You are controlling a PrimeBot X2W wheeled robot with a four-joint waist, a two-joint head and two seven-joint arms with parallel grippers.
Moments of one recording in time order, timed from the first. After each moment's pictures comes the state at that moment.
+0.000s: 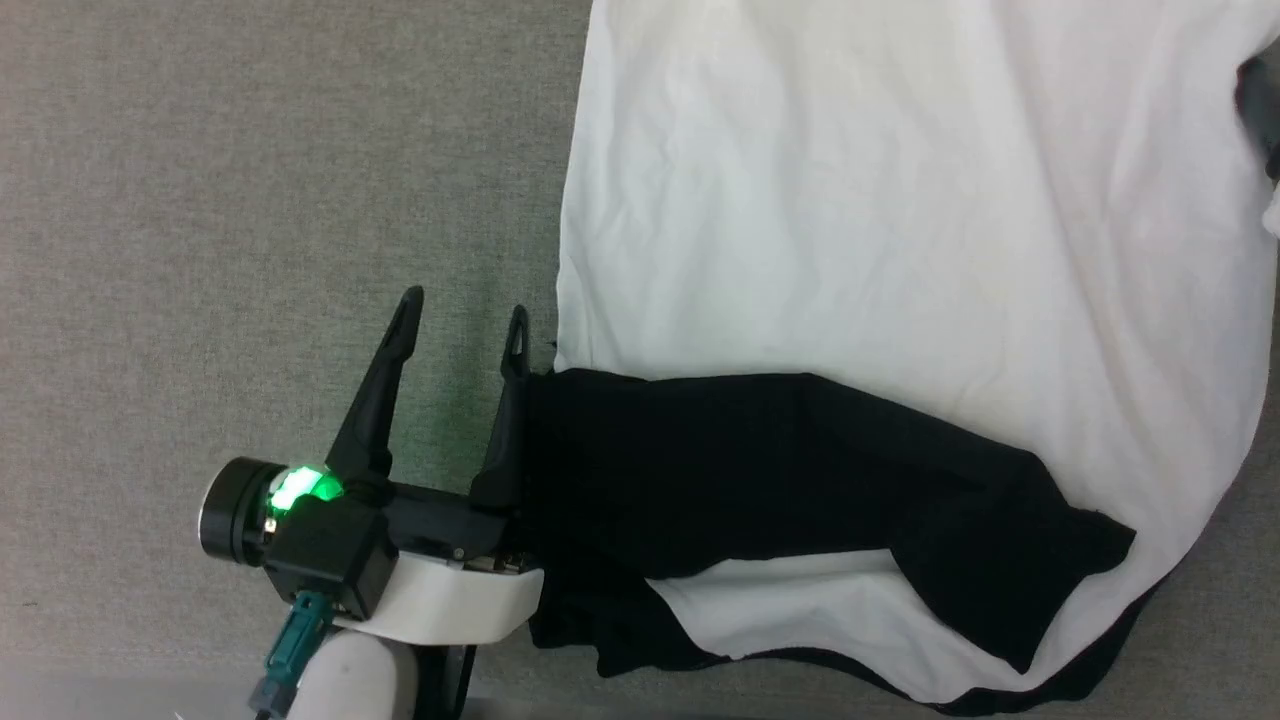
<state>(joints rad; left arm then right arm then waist) -0.11 0.06 -0.18 -0.22 -0.04 -0.01 -0.26 -0.73 -0.41 -0.07 0.25 0.37 0.13 0.59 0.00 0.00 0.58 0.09</state>
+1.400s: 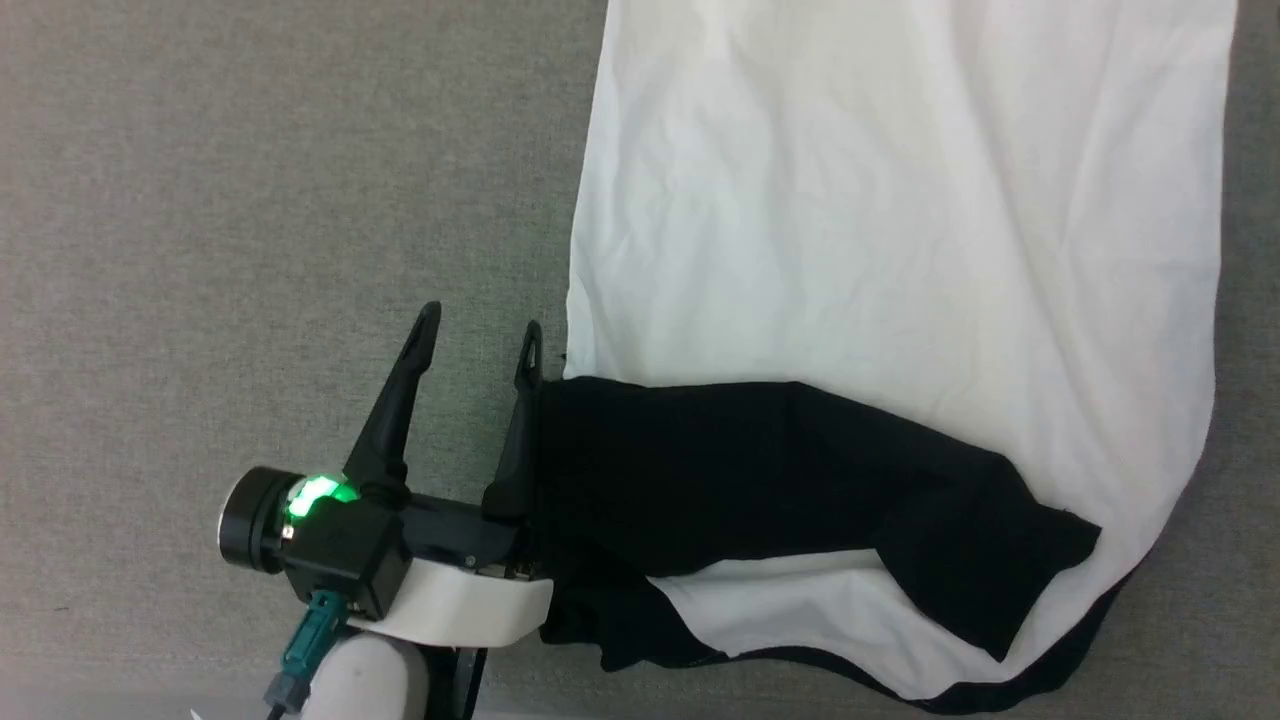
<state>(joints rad) -0.10 0.06 -0.19 -0.18 -0.05 -0.02 -0.26 -0.68 -0.39 -0.14 0.18 0.38 0.13 0.43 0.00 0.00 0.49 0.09</state>
